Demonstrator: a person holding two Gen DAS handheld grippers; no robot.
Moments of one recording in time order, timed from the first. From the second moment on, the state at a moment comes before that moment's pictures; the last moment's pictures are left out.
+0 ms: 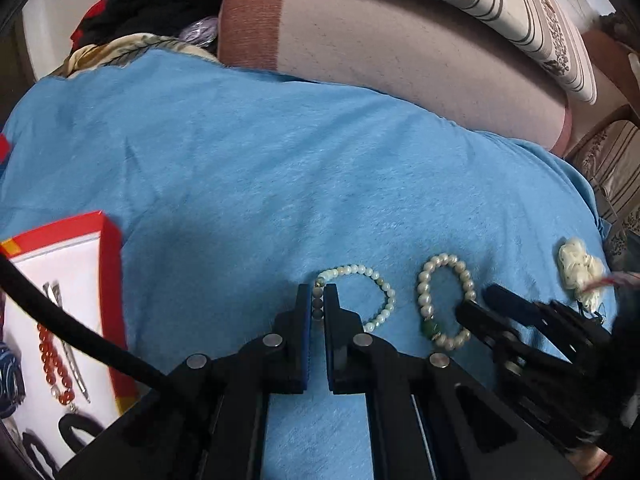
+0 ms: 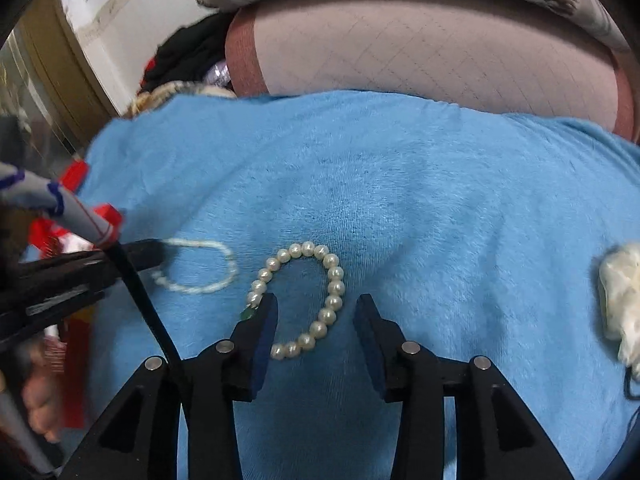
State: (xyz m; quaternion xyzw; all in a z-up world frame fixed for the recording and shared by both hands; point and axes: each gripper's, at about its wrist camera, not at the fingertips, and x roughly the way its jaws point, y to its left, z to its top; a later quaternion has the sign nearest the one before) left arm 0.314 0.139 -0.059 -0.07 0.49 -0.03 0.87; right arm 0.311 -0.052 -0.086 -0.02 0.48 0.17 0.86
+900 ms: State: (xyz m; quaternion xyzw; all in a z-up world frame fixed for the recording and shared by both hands) left arm 0.131 0.238 0.045 -0.10 0.42 0.02 0.90; right arm 0.232 -0.016 0.029 -0.03 0.42 0.22 0.88
